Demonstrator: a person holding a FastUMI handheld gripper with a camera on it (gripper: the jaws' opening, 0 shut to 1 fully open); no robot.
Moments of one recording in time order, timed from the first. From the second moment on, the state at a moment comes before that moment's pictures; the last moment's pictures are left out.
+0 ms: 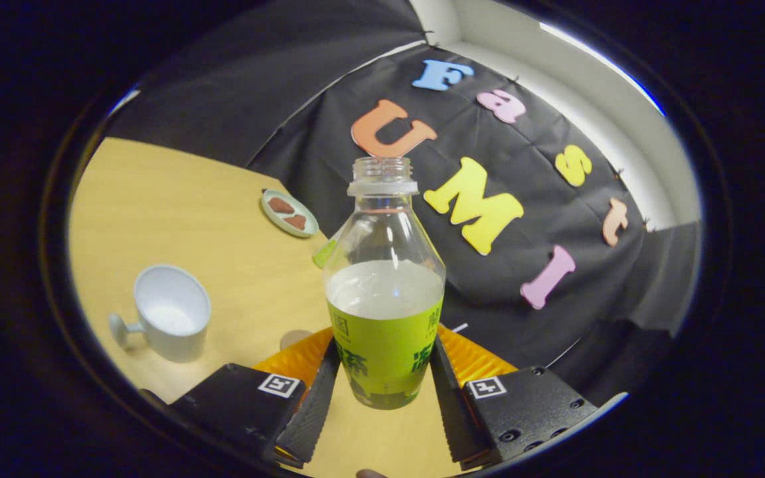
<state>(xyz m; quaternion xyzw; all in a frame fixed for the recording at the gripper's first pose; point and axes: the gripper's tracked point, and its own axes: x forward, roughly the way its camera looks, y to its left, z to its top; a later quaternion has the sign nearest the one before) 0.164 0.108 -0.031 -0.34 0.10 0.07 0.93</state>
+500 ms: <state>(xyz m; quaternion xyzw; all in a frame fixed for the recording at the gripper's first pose) 0.204 0.120 0.012 -0.06 0.09 0.14 0.98</state>
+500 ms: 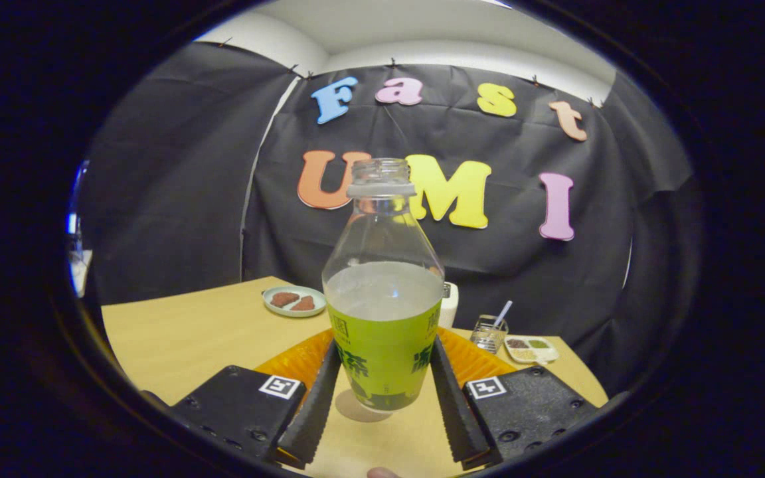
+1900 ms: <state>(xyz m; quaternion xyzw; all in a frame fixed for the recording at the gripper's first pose) 0.296 0.142 -0.121 -0.04 0.20 0.14 0.97</state>
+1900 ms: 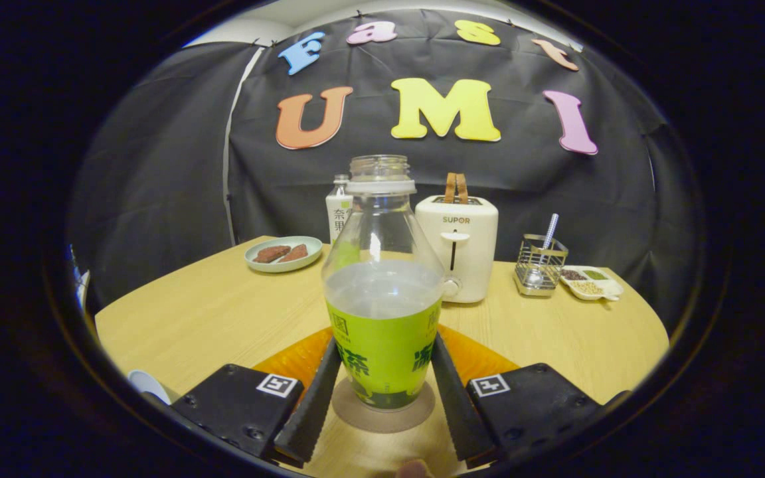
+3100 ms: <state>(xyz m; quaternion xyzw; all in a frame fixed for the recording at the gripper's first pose) 0.085 0.060 -0.013 -0.03 0.08 0.06 0.99</state>
